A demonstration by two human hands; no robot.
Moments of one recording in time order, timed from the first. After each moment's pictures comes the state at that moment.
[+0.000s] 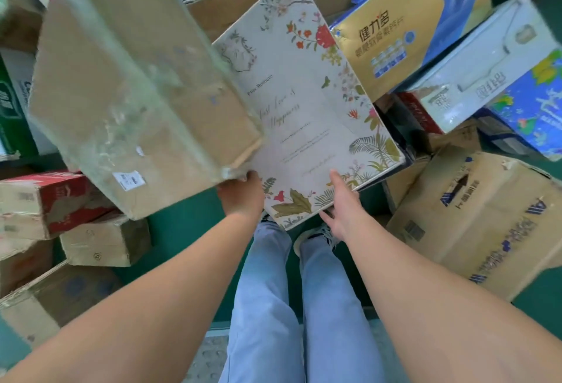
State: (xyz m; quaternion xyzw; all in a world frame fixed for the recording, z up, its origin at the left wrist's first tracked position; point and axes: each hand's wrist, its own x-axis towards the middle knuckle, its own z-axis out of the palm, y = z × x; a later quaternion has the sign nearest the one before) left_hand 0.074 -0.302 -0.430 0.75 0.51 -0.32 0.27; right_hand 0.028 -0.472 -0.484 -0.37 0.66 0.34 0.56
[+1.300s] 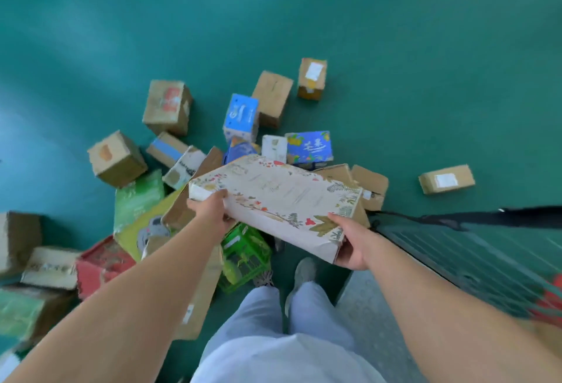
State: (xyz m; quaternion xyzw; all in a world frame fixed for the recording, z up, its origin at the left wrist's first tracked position) left_hand 0.145 -0.406 -0.001 0.66 0.37 -0.37 0.53; right_hand -0.103 -0.565 0.039 -0.23 0.70 0.14 0.66
